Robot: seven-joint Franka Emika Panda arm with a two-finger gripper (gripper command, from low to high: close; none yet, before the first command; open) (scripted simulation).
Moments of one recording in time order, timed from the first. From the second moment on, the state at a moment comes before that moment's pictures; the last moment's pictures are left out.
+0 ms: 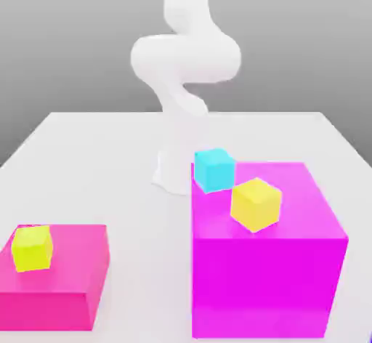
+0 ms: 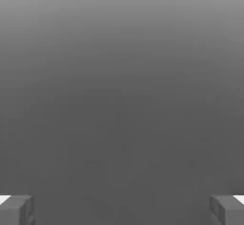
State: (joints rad) arm 0.03 -0.71 0.00 -2.28 0.01 2.32 0.76
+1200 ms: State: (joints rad) arm 0.40 0.61 0.14 -2.01 -0.15 2.61 0.45
